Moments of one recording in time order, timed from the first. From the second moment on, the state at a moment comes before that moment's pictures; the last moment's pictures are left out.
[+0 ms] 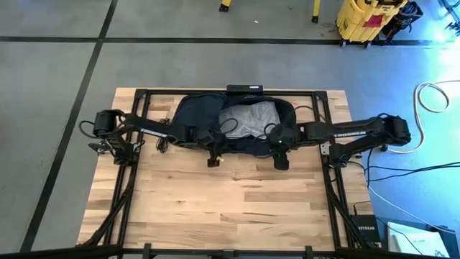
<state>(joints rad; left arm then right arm) 0.09 1.70 0.99 -0.12 -0.12 0.13 -0.07 1.24 0.75 -0.61 0.01 0.02</state>
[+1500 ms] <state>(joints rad) -0.03 1.79 0.99 -0.25 0.08 -0.15 0.17 1.44 0.75 -0.60 -0.04 0.20</state>
